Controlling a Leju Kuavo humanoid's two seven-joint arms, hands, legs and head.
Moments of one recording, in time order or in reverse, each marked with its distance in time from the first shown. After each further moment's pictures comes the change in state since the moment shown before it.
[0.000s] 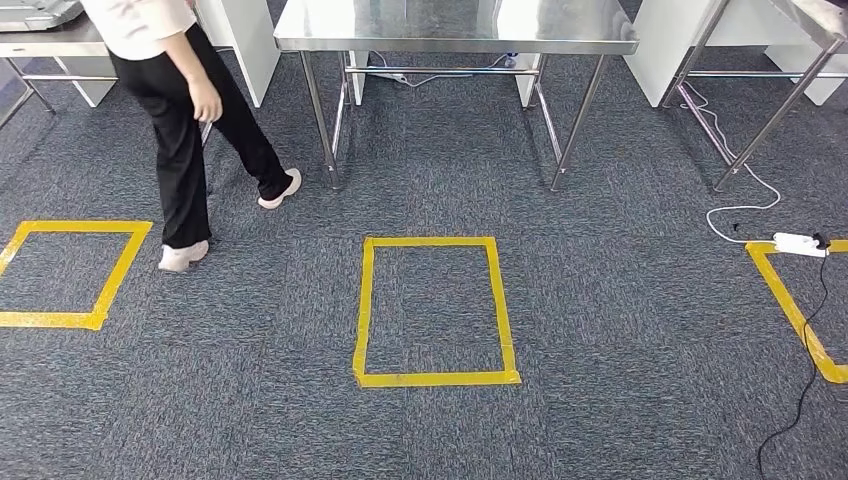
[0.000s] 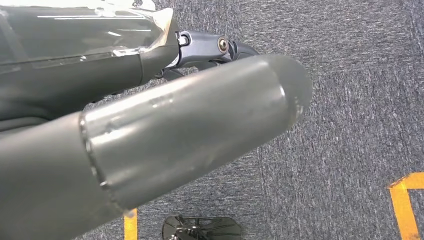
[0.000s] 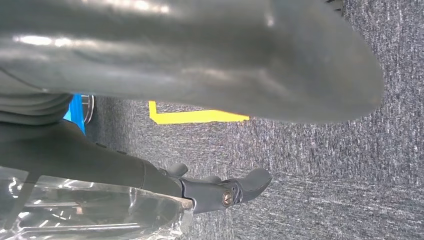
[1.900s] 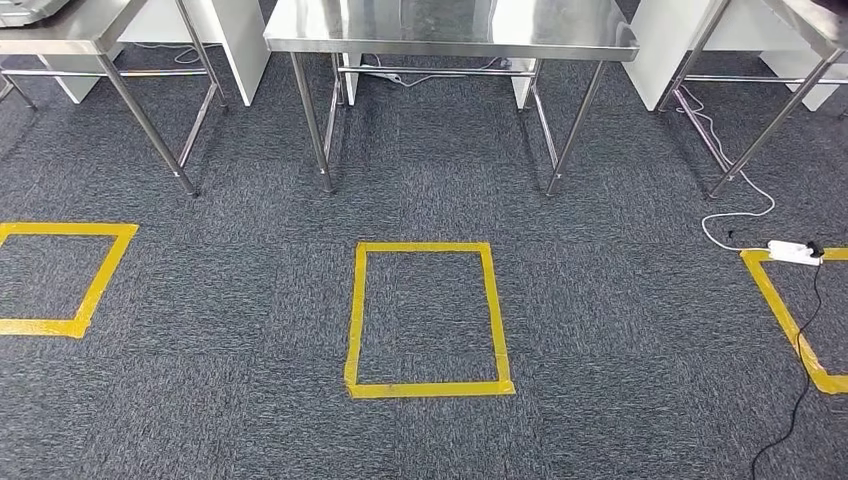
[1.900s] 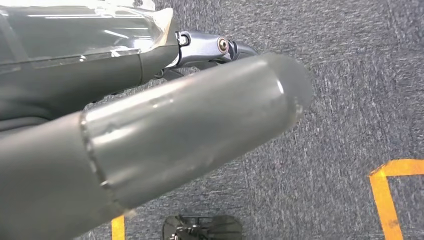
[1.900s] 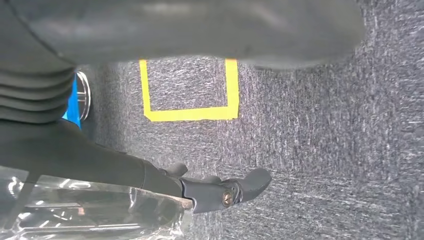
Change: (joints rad) left arm -0.004 0.002 -0.002 0.000 -0.021 -0.008 -0.006; right arm 0.006 -0.005 0.011 -0.001 0.006 0.018 -0.021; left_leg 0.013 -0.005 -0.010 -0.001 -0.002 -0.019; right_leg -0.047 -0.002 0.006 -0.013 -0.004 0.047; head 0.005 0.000
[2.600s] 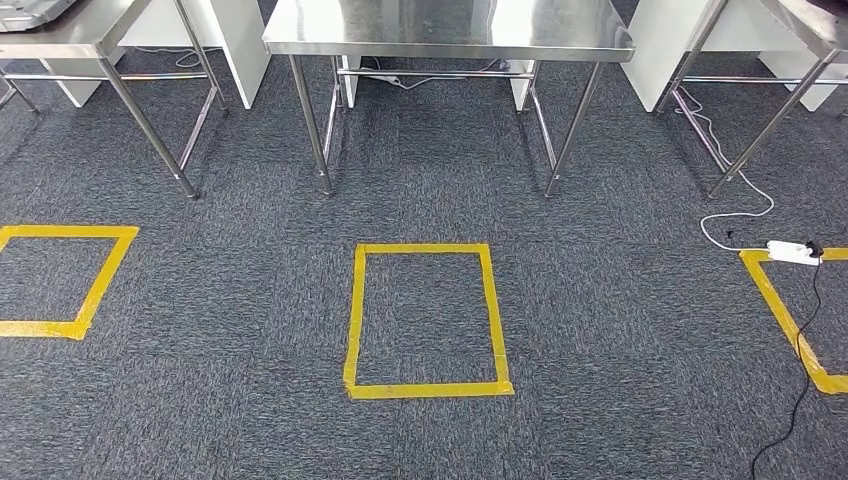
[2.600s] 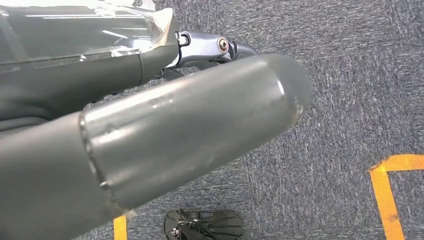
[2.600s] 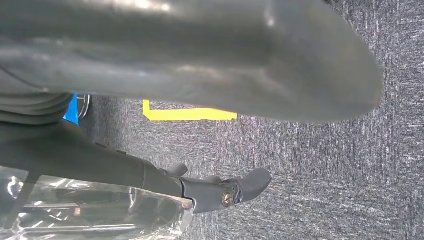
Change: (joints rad) left arm 0.000 0.000 0.003 0.000 0.001 -0.012 0.010; right arm 0.000 -0.006 0.009 0.000 0.004 0.036 0.004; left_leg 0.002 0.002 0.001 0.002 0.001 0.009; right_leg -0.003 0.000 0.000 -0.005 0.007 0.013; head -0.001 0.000
